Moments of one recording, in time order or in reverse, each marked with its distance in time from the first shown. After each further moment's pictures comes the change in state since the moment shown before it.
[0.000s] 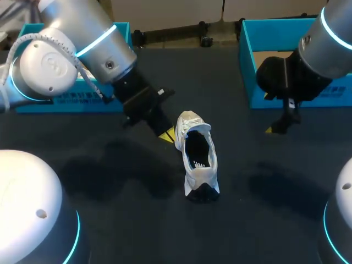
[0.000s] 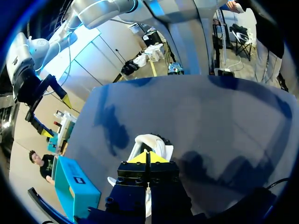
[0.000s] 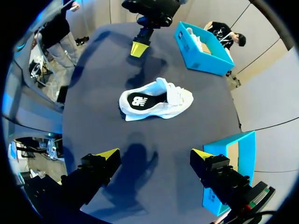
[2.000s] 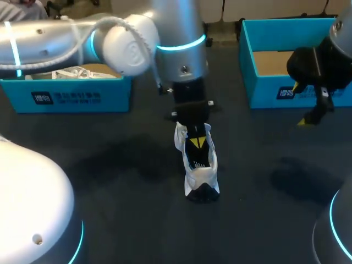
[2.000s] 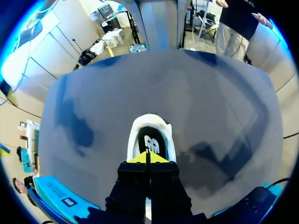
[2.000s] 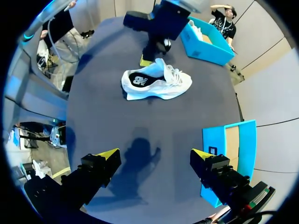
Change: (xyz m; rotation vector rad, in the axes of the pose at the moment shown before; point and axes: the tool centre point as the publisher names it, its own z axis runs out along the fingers) left arm -0.040 0.040 0.070 -0.157 0.418 0.179; right arm -0.020 -0.063 -0.022 0.059 0.047 -0.030
